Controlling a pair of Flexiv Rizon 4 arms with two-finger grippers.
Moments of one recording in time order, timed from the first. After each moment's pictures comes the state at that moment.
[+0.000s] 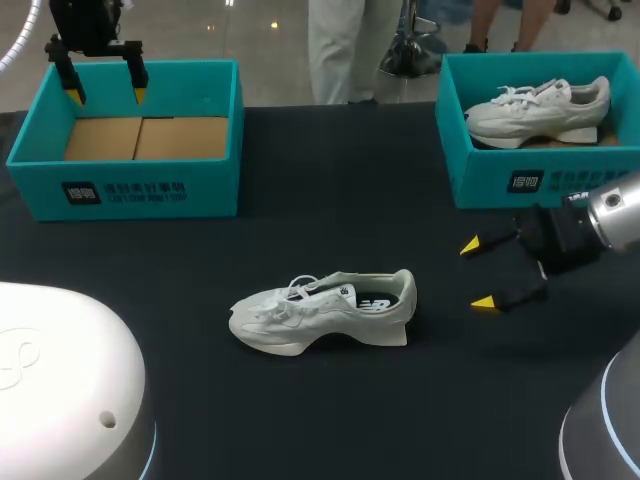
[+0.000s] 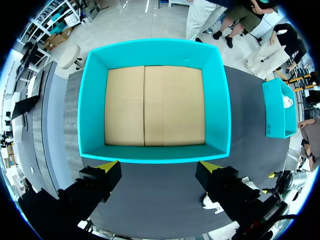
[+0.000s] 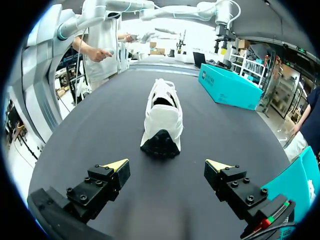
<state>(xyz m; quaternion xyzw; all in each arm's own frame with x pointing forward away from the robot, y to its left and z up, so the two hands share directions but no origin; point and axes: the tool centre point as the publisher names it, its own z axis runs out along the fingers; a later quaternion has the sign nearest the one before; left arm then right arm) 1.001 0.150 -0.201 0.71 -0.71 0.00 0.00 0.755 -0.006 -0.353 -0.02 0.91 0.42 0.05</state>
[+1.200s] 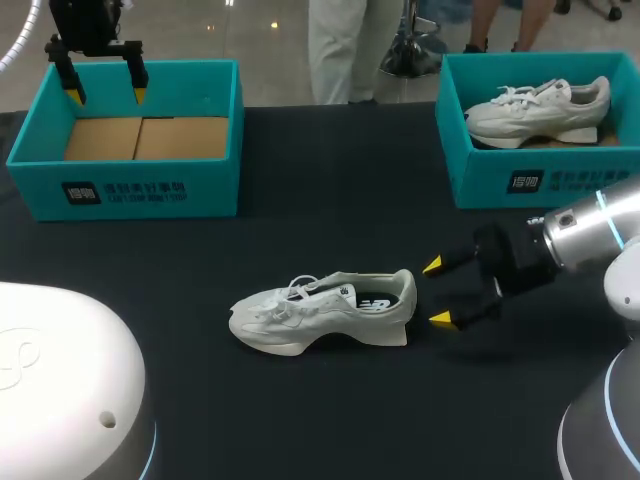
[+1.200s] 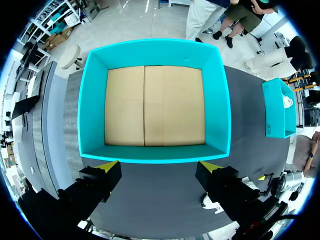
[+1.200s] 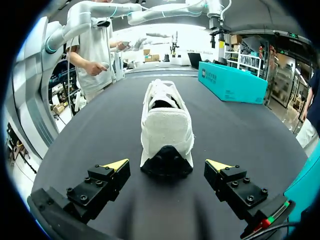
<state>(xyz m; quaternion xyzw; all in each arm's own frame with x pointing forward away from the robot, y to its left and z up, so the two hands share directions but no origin) 1.001 0.150 -0.201 0.71 -0.71 0.00 0.00 0.746 0.054 -0.386 0.02 0.89 0.45 0.01</state>
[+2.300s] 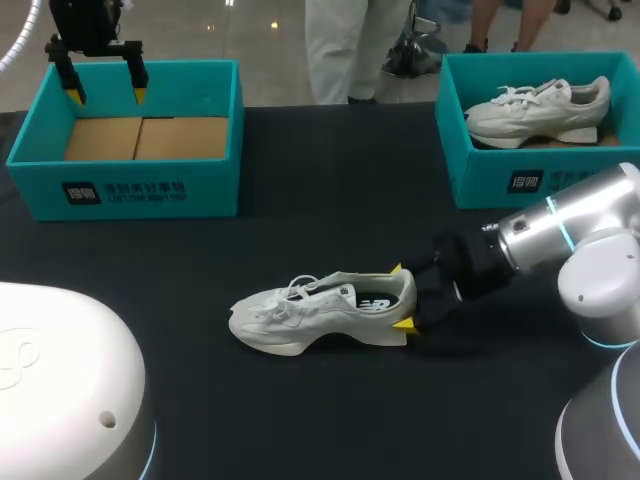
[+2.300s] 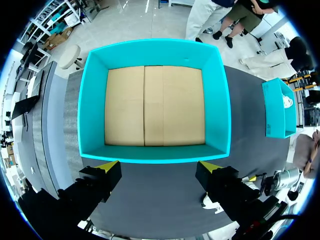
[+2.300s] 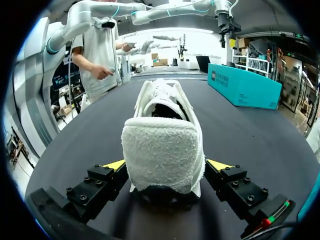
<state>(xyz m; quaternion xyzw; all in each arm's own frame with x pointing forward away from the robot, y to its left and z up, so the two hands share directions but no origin) 1.001 0.150 -0.201 0.71 -0.71 0.00 0.00 0.750 0.110 -0.408 -0.01 0.88 0.47 -0.02</state>
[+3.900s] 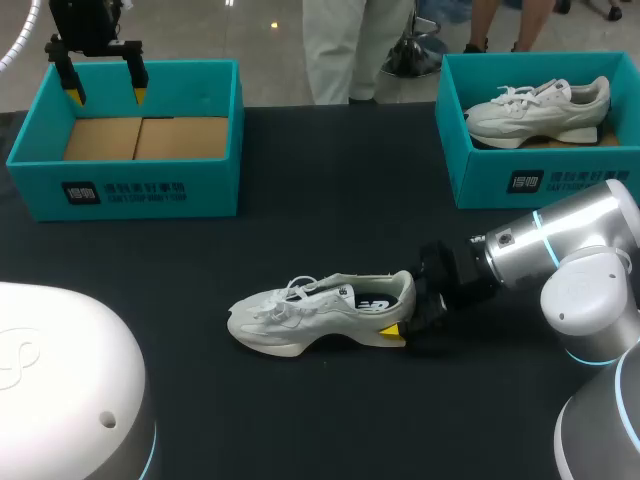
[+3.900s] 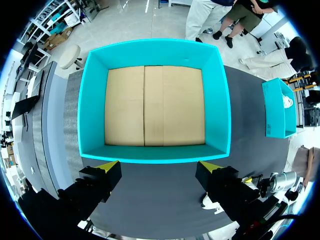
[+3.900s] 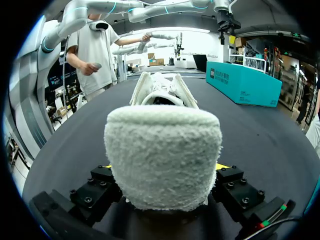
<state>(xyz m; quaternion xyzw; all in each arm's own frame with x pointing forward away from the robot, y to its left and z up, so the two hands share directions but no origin) 1.001 0.150 -0.201 0.71 -0.71 0.00 0.00 0.745 0.127 -0.423 0.01 0.88 0.47 -0.01</state>
